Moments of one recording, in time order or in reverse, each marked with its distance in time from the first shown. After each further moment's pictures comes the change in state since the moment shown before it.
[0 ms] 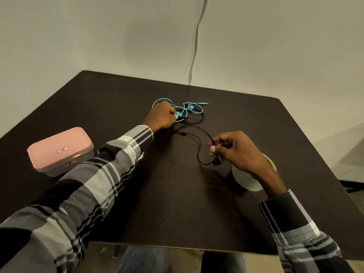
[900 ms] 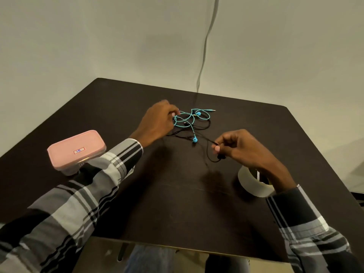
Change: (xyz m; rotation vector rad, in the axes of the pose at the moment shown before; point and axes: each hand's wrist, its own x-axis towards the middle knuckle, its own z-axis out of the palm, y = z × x) left_hand -0.051 -0.003 -0.033 0.123 0.331 0.272; right_hand 0.008 -0.018 -0.012 -0.019 -0.096 -0.101
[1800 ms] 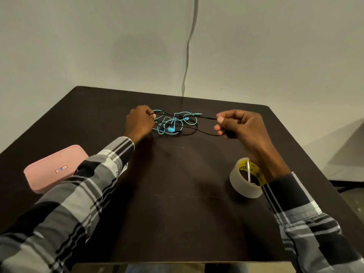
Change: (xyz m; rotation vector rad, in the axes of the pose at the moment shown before) left_hand 0.033 -0.029 0.014 -0.176 0.010 -0.383; right_hand 0.012 -0.012 -0.023 0.570 0.428 0.055
